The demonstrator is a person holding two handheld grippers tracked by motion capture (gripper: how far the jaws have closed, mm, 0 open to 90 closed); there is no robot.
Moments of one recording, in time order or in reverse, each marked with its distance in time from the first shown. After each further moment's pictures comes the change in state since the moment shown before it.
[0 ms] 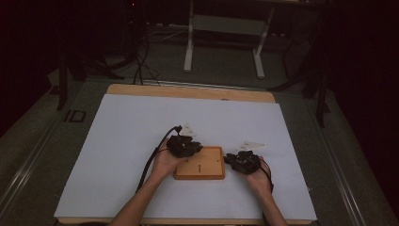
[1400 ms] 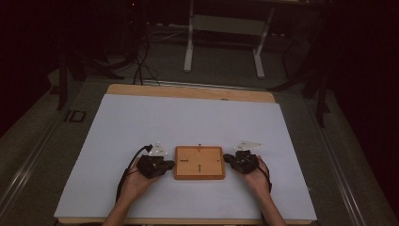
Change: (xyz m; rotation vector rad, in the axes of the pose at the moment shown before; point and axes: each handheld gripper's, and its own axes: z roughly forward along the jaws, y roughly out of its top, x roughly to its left) left arm -0.006 -0.078 -0.067 0.055 0.081 -0.052; right arm 0.005 0.005 0.003 0.018 -0.031 -0.021
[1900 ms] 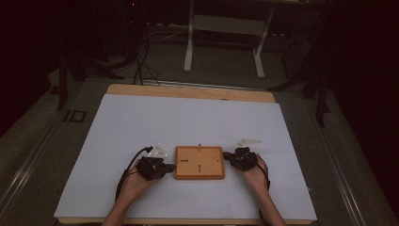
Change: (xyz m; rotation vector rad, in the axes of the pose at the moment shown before) left arm -0.002 -0.004 -0.001 0.023 -0.078 0.005; right arm -0.004 0.005 0.006 -0.002 -0.003 0.032
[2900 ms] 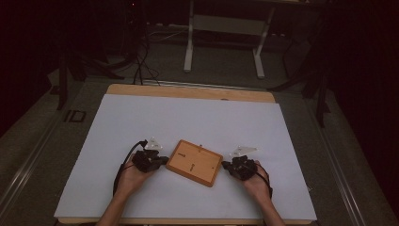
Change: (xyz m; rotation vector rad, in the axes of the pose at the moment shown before) left arm 0.024 -0.001 0.001 0.028 0.093 -0.051; right arm 0.026 -0.007 -0.015 0.084 0.003 -0.080
